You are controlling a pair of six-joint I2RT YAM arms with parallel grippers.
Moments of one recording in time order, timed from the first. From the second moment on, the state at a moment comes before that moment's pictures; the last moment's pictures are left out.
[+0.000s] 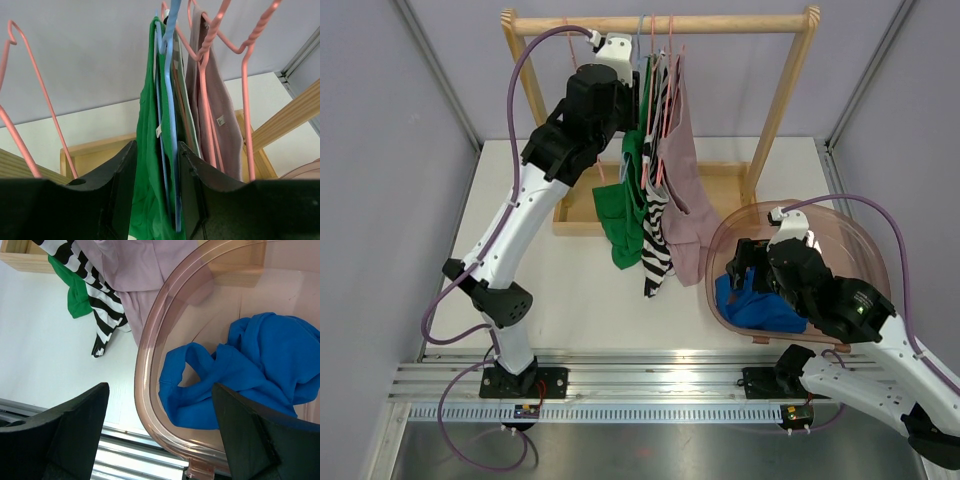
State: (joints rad) left arm -0.66 1.81 2.32 -0.71 -0.36 -0.14; right arm 0.83 0.74 1.05 -0.94 0.45 0.54
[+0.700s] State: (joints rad) left arm -0.65 1.84 2.35 -0.72 -0.34 -0.14; right arm 0.83 0.75 1.05 -0.93 0.45 0.53
